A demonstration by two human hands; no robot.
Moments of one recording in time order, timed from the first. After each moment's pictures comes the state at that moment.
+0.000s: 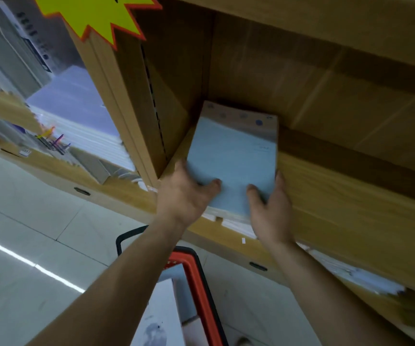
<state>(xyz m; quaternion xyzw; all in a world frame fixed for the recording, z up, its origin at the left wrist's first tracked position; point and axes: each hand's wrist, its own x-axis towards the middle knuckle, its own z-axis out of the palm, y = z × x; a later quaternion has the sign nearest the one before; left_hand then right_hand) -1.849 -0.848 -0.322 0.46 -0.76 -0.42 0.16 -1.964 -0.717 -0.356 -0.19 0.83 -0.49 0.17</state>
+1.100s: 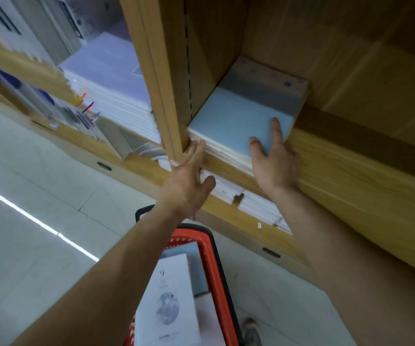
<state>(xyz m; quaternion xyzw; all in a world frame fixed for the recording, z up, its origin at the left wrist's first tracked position) -1.798 -0.853 -0.346 0.40 -0.84 -0.36 0.10 -1.966 -0.773 -0.337 -0.29 0.89 -0.32 0.12</state>
